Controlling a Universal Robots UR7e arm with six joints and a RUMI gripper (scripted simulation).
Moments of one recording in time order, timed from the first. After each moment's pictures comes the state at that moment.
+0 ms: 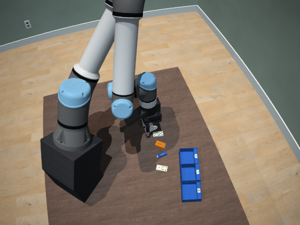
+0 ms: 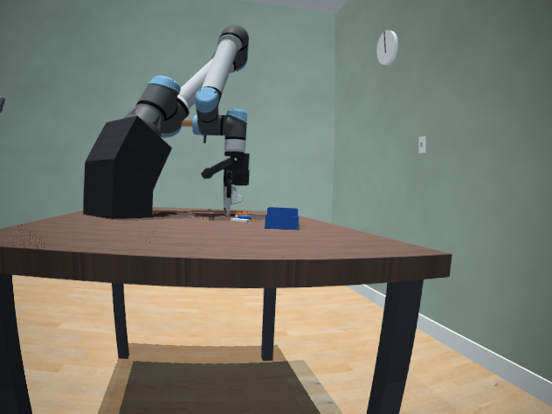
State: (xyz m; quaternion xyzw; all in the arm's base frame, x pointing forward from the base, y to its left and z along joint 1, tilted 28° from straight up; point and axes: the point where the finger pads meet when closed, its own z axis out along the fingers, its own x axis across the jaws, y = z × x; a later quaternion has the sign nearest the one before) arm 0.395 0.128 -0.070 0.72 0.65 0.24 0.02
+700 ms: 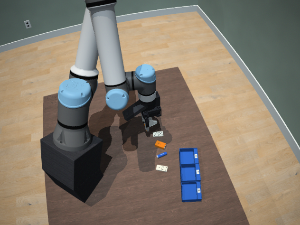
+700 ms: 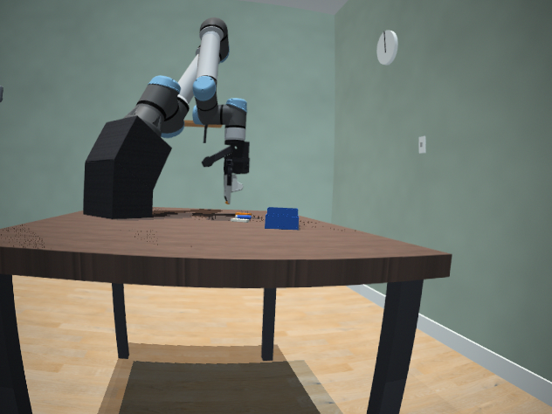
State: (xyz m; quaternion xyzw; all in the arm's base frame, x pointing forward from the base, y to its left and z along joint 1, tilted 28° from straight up) arm 0.380 0.117 -0.033 0.72 0.65 0.24 0.02
